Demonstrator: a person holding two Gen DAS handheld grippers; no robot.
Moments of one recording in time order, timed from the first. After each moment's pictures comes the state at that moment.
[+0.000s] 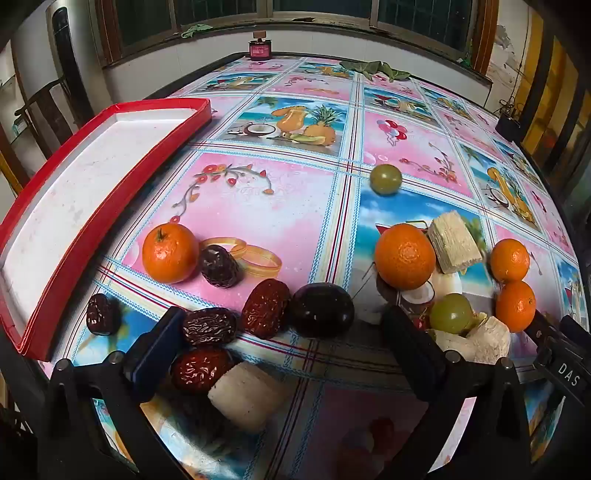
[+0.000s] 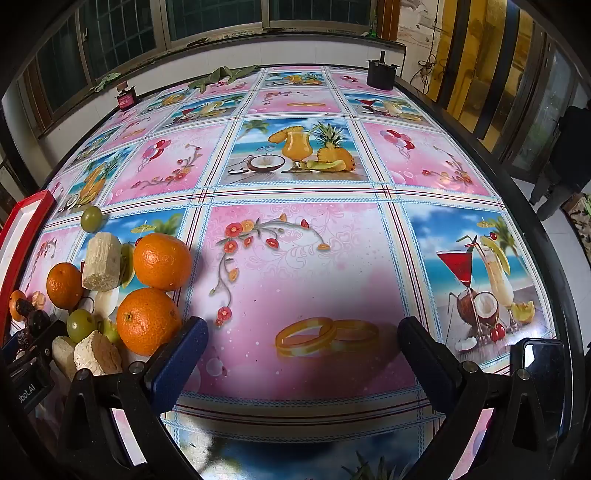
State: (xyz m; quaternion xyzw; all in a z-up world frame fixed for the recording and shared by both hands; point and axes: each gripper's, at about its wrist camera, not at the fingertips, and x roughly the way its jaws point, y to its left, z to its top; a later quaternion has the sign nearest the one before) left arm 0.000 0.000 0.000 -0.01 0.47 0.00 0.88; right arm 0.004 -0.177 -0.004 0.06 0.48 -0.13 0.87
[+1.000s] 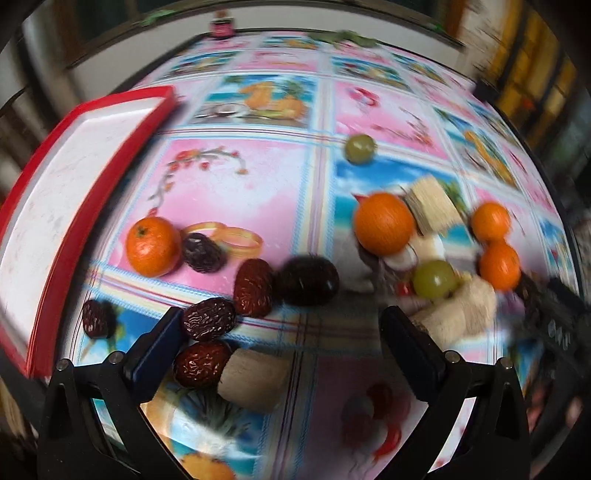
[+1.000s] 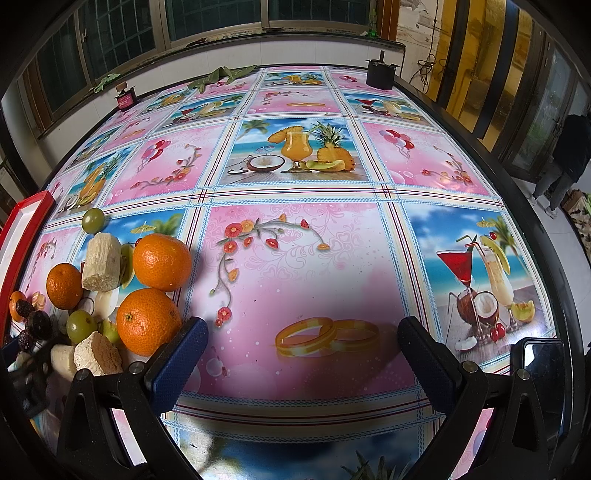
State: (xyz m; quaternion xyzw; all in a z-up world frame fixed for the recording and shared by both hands) left arm 0.001 -0.005 0.003 0.03 0.52 -0.07 0.85; right arm 0.004 -0.177 -0.005 0.06 0.48 -0.13 0.87
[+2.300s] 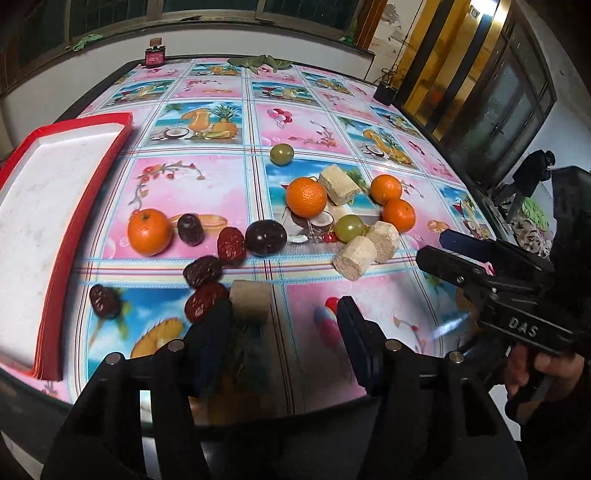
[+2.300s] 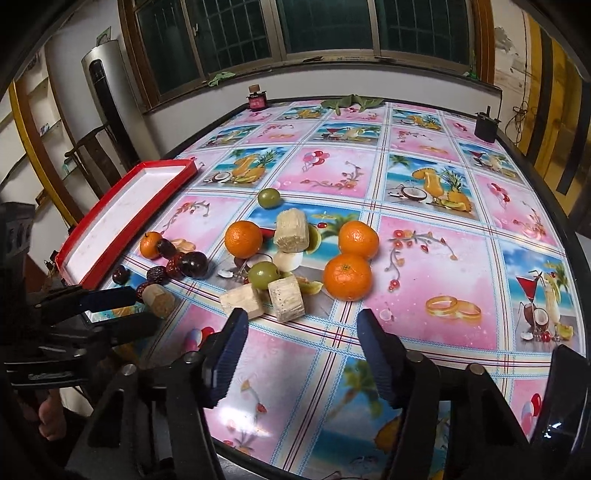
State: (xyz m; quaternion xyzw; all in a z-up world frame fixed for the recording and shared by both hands) left arm -0.045 0.036 0.036 0.00 0.48 -0.24 0.84; right arm -0.048 -0.101 0.039 0.04 0.44 0.07 0.90
